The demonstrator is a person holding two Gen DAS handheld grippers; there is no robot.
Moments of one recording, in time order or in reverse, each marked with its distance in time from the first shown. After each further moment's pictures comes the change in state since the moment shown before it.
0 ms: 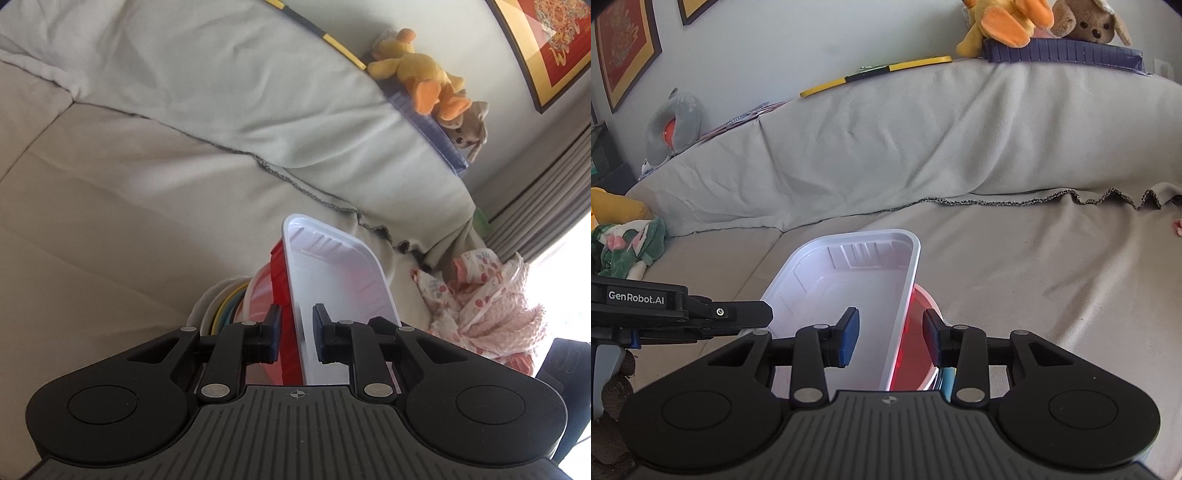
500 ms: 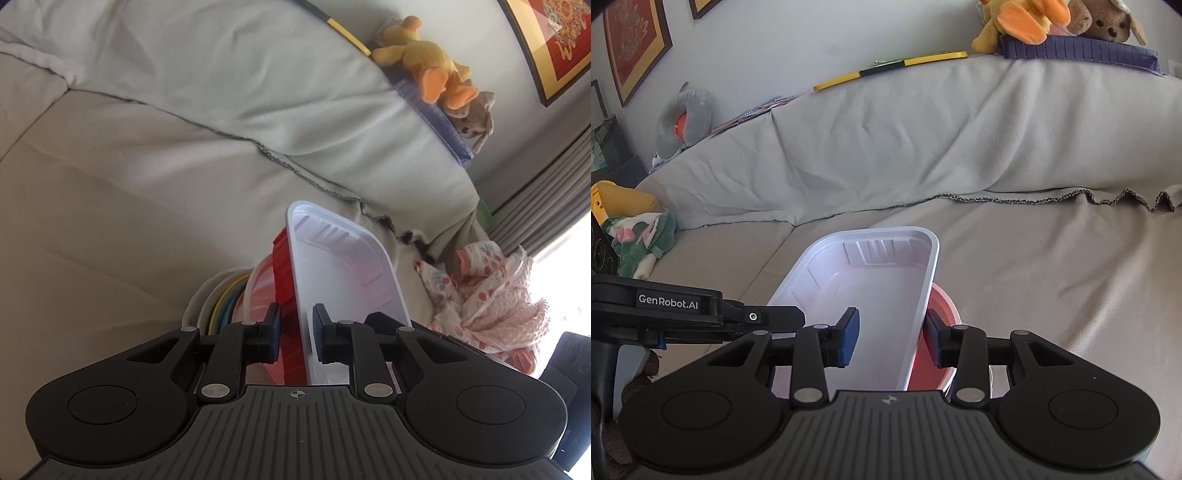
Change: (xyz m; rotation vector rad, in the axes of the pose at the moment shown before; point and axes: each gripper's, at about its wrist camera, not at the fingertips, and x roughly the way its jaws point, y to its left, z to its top) left arm 0.015 0.004 0.002 -0.007 0.041 -0.001; right arm 0.006 0.003 0.004 -0.016 0.022 0.041
